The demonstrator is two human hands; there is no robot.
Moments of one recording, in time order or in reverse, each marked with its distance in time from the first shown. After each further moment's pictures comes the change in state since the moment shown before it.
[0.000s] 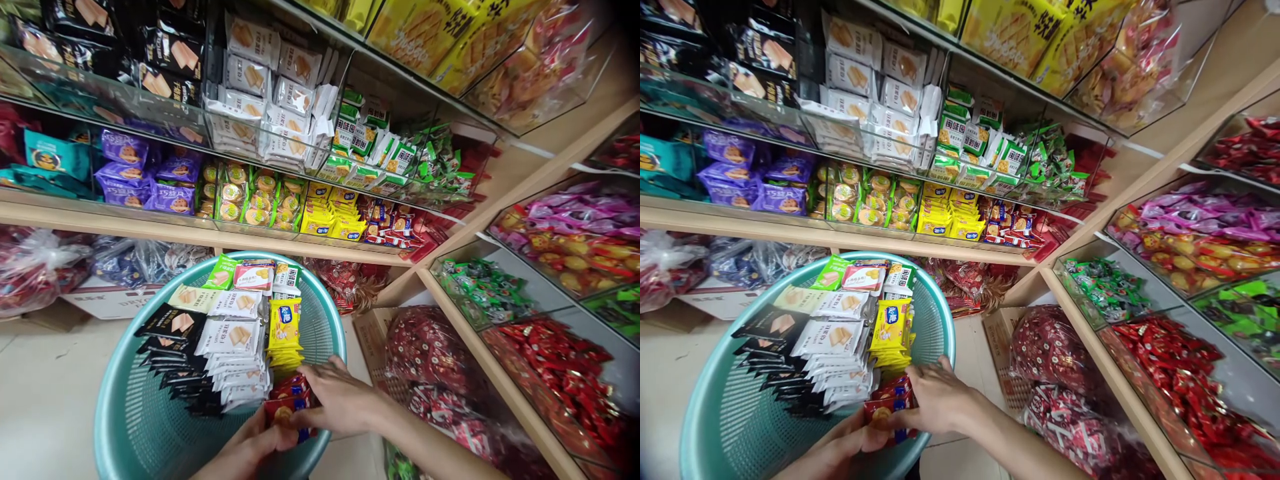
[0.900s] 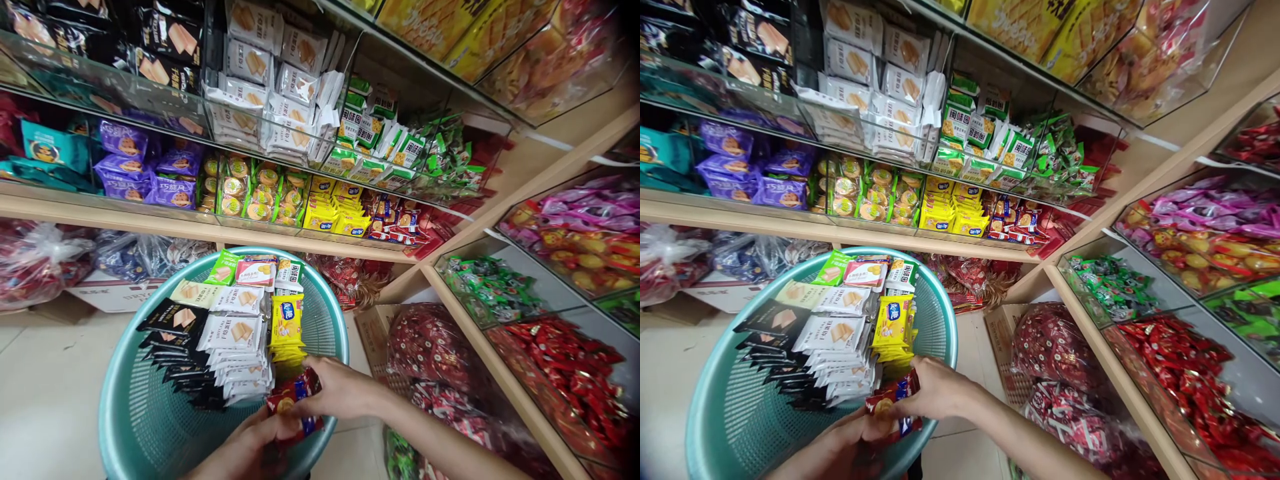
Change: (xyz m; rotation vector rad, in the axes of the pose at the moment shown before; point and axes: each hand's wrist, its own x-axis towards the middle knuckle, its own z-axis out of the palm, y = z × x) left_hand -0.012 0.021 0.016 0.027 0.188 -0.233; right_hand 0.009 0.008 -0.001 0.308 0.039 0.050
